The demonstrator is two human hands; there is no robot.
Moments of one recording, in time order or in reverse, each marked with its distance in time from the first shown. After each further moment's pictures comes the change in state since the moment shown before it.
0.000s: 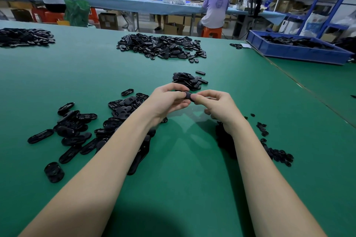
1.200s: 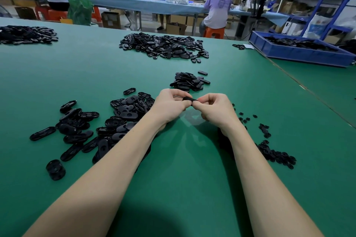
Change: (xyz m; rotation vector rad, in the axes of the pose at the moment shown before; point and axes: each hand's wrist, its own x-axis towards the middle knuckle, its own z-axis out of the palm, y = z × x) left_hand 0.003 -0.015 0.006 0.454 0.150 0.131; right_hand 0.005 0.010 0.013 -0.153 0.064 -0.060
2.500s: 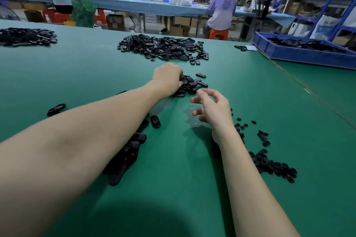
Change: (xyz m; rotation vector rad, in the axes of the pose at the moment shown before) left_hand 0.114 0.026 0.003 1.160 0.123 0.353; right_hand 0.007 -0.002 0.000 0.420 0.068 0.072
